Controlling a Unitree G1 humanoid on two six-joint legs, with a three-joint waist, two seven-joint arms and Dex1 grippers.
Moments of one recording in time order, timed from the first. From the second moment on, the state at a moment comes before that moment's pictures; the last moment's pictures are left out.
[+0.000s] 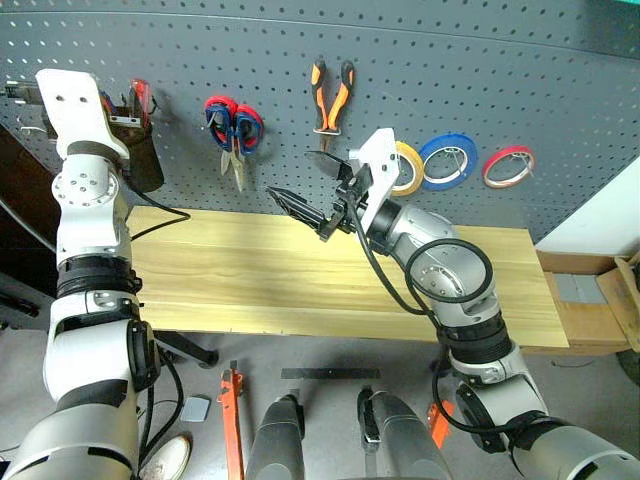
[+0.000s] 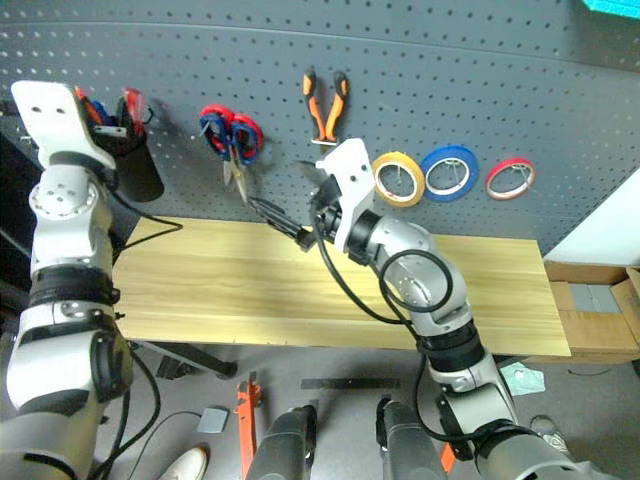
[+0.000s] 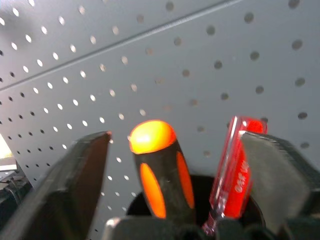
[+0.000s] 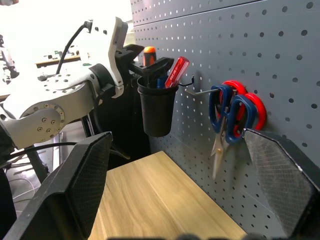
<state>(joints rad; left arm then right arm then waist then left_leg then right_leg) -0.96 0.66 0.25 0.73 -0.03 -0.09 -0.04 -0.76 -0.05 0.19 -0.13 0.37 0.51 0.50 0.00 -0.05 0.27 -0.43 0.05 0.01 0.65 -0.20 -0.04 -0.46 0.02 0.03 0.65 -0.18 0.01</state>
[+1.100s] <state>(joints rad) -0.07 0.13 0.10 -0.36 -0.11 0.64 0.10 -0.29 -0.19 0.05 -0.20 0.11 0.47 0.17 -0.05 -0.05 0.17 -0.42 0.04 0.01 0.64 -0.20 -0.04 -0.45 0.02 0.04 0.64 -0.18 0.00</state>
